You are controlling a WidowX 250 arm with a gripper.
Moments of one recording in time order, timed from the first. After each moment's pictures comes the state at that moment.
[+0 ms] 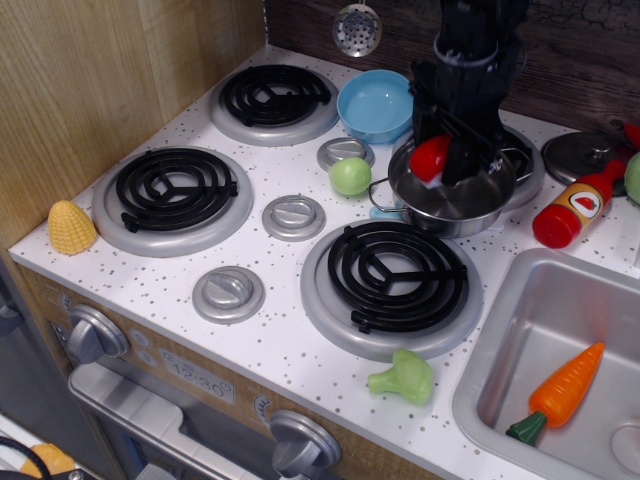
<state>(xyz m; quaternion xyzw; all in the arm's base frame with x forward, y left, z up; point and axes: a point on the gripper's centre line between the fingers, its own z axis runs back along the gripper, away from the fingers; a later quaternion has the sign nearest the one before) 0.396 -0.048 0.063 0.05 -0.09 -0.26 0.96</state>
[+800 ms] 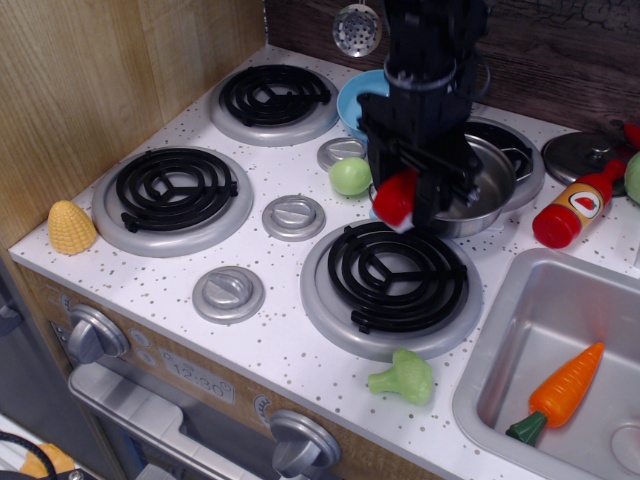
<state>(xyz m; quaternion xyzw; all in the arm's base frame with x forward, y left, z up) 0.328 -0.052 0.064 -0.01 -0.09 -0.16 0.98</state>
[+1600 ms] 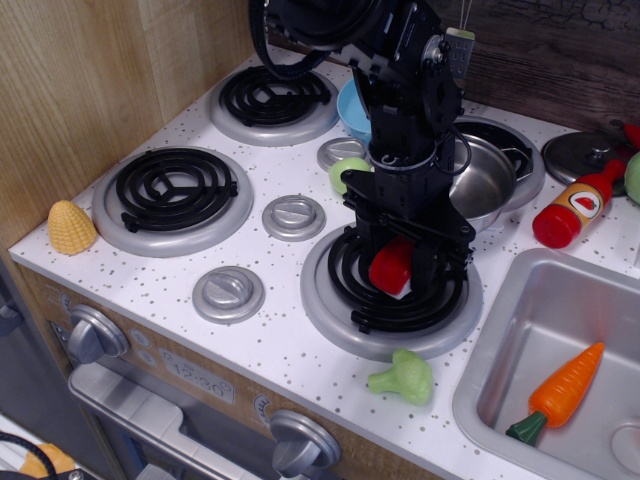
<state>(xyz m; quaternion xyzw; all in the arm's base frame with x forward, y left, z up) 0.305 -0.060 0.029 -0.04 -0.08 -0.10 0.99</state>
